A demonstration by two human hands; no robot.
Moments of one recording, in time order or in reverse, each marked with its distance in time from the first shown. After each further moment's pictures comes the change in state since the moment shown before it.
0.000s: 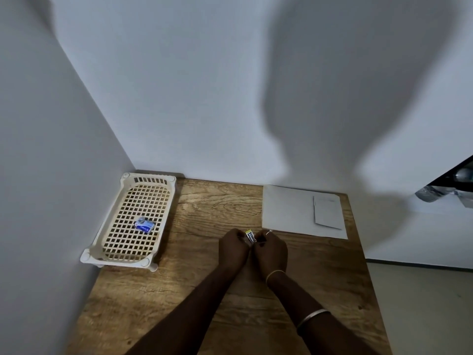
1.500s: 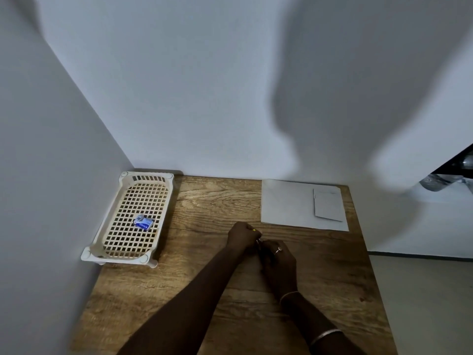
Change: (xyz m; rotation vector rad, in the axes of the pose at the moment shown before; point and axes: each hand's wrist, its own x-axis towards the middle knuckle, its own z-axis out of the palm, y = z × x) left_hand 0.019 0.022 0.020 -0.044 -0.194 -0.172; right_hand -0.031 0.055 -0.009 0.030 0.138 -0.460
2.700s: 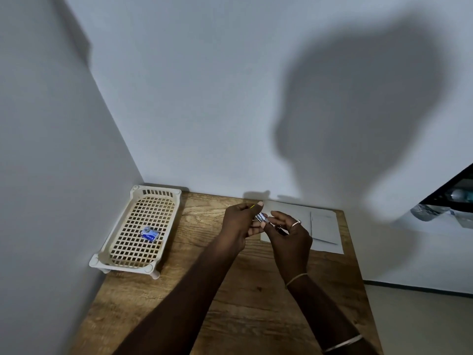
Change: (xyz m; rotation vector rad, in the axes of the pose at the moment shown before) left_hand -0.047 0.084 -0.060 -0.826 -0.128 0.102; right_hand 0.072 -0.091 -0.070 0.416 0.234 0.205
